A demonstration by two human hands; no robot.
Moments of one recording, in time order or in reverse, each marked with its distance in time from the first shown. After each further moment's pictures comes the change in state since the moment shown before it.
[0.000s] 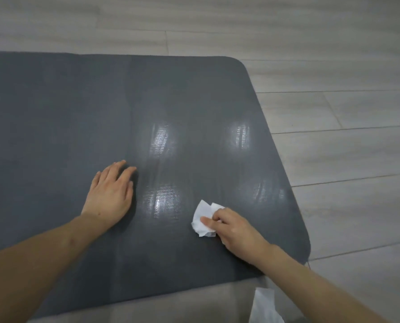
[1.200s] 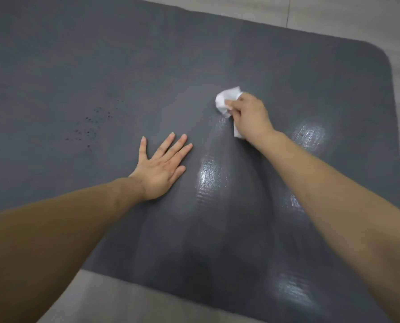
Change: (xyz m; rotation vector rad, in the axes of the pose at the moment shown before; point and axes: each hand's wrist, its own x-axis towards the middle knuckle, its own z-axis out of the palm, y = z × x) left_hand 0.005 -0.089 -0.003 0.084 -0.287 -0.045; right_hand 0.360 0.015 0.046 -0.064 0.063 0.100
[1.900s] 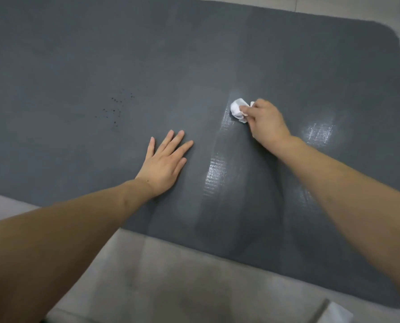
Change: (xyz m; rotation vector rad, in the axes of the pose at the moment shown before) left_hand -0.074 -0.001 0.031 -0.128 0.175 -0.042; right_hand -0.086 -0.011 -0.006 -0.016 0.035 -0.058
